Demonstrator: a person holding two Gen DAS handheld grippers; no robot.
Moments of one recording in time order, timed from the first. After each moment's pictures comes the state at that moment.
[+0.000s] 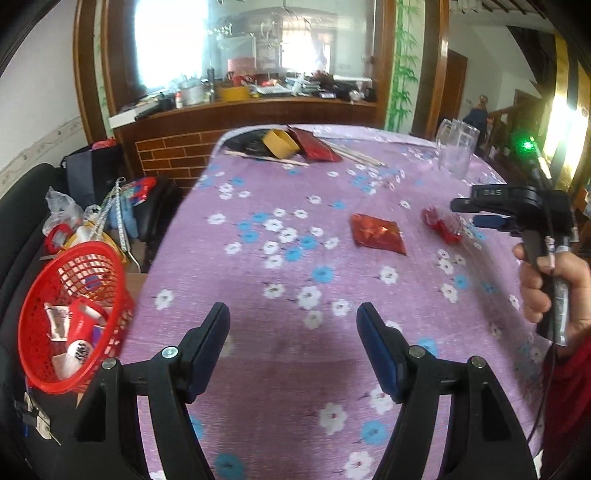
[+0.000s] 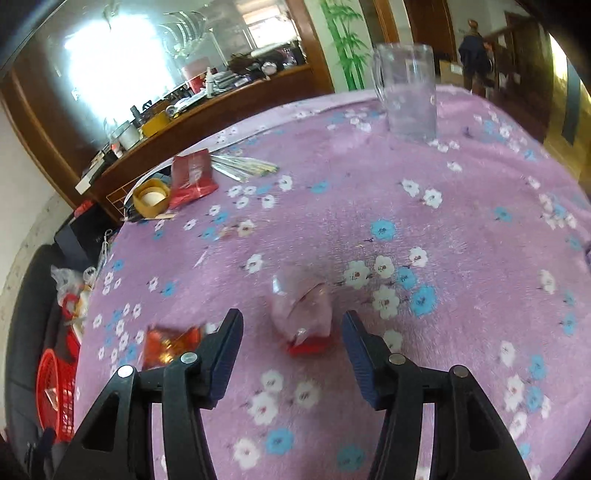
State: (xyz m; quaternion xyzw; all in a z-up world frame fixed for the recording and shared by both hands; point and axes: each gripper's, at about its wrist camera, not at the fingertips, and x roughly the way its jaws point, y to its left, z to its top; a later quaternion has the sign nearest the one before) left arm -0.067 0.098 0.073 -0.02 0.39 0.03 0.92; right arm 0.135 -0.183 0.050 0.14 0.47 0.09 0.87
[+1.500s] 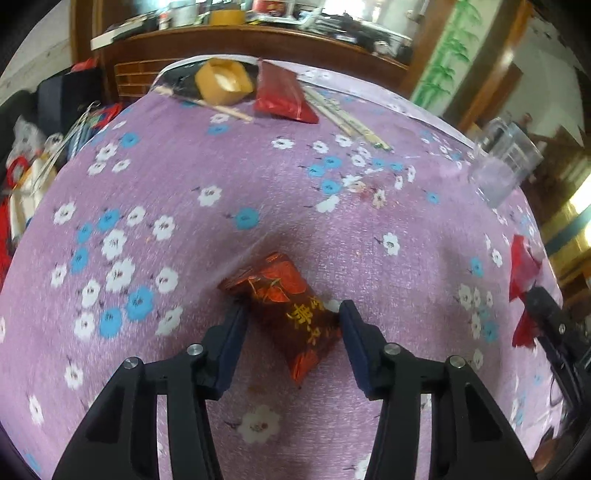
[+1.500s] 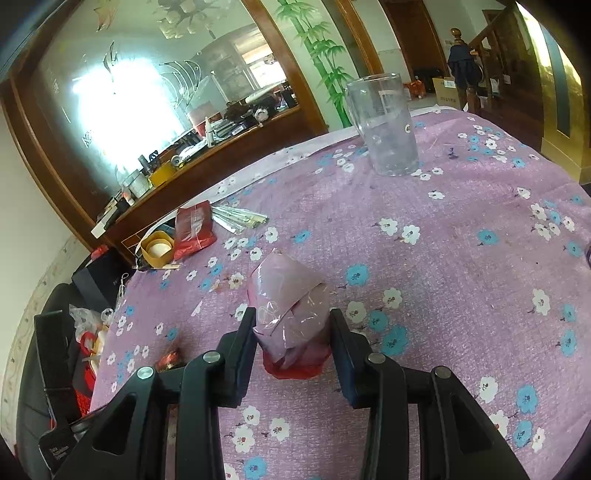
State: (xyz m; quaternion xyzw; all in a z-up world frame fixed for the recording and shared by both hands) left arm 0.125 0.021 0.015 -0.14 0.48 0.05 0.86; right arm 0.125 -0.223 0.063 0.19 0.38 0.10 0.90
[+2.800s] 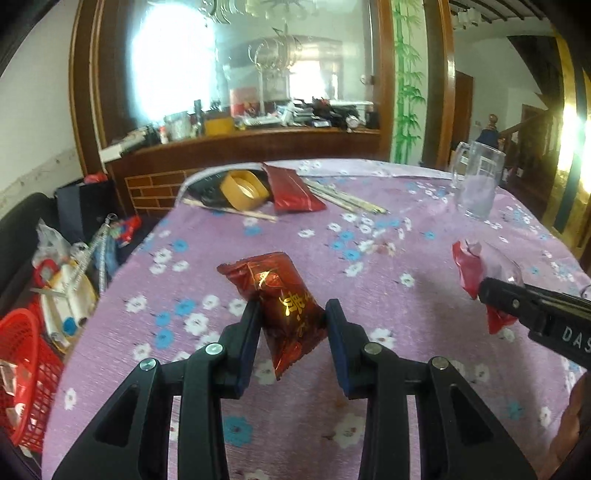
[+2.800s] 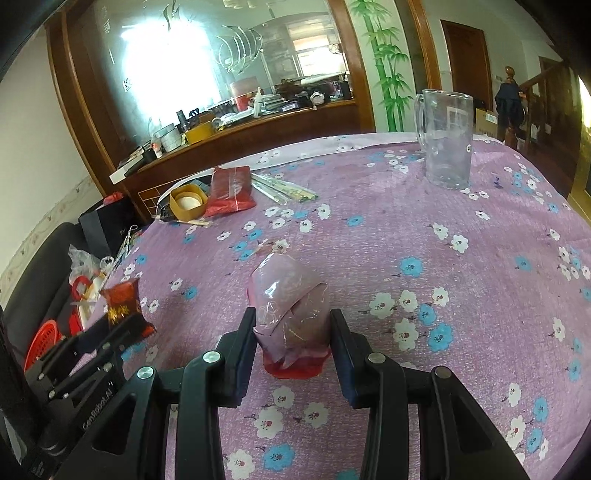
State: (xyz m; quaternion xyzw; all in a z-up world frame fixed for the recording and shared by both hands) left arm 0.063 0.032 0.049 0.00 0.31 0.07 0.95; right arm 0.115 -0.163 0.059 0.08 0.39 0.15 0.91
